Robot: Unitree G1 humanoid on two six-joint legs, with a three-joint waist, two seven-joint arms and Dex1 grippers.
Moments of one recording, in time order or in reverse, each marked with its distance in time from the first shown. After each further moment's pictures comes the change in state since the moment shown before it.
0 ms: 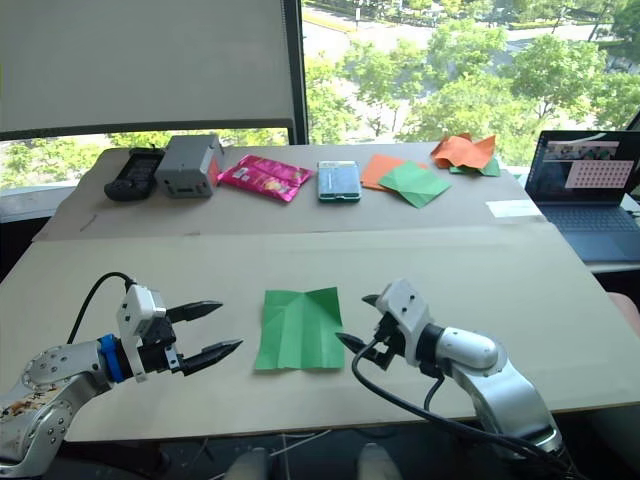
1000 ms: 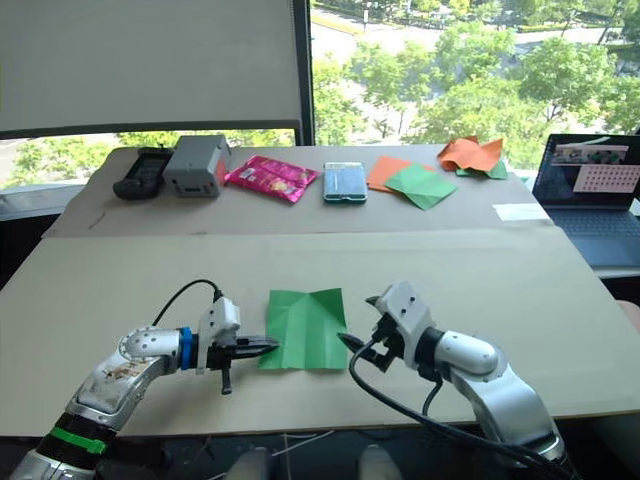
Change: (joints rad) left arm -0.309 -0.092 -0.420 0.441 0.299 -0.205 -0.159; right arm 0.036 -0.002 -0.001 -0.084 0.000 0.087 -0.066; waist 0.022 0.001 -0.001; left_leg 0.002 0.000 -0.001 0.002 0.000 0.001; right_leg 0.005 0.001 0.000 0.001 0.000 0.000
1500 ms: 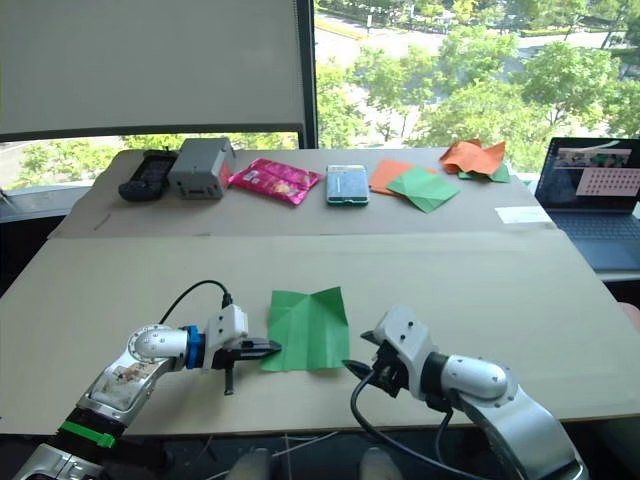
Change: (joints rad) left arm -0.012 -0.003 -0.024 0.037 0.080 -0.113 -0.021; right arm 0.119 -0.078 0.007 -0.149 0.078 0.116 0.028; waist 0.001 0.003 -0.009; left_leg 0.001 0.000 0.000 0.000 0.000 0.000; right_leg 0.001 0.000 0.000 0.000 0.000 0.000
